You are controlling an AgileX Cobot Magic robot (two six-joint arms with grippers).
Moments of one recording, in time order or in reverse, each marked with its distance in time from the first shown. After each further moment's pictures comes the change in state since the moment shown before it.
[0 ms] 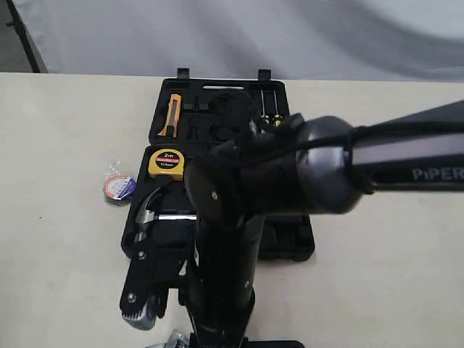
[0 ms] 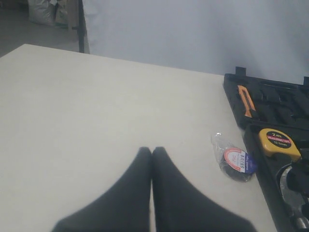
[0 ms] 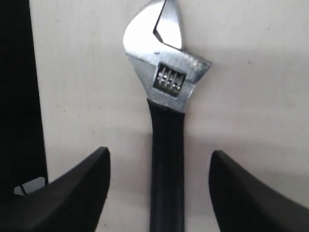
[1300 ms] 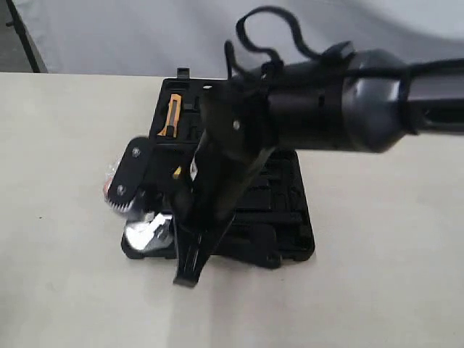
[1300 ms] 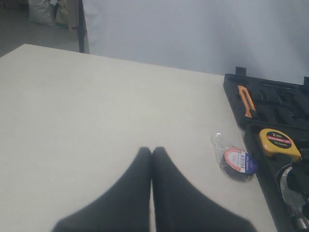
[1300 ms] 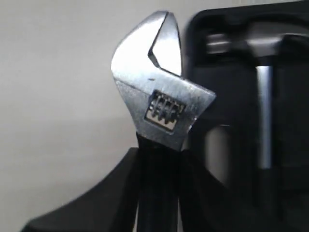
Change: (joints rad) left arm 0.000 0.000 0.000 0.000 0.000 0.000; right arm -0.087 -0.079 -0.111 -0.102 -0.181 0.089
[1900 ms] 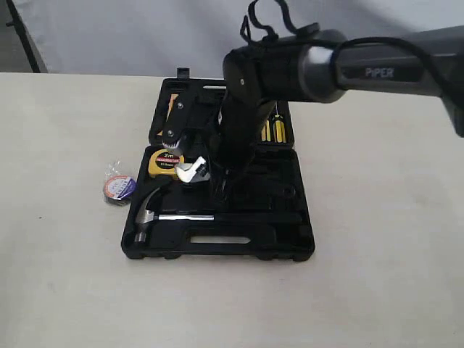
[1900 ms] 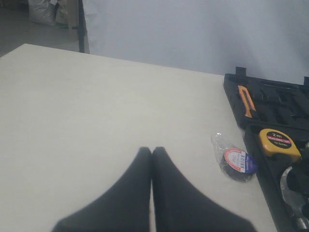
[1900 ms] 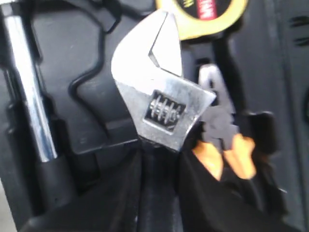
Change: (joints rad) left arm 0.000 0.000 0.000 0.000 0.000 0.000; right arm -0.227 0.290 -0.300 -0.152 0.005 -0.078
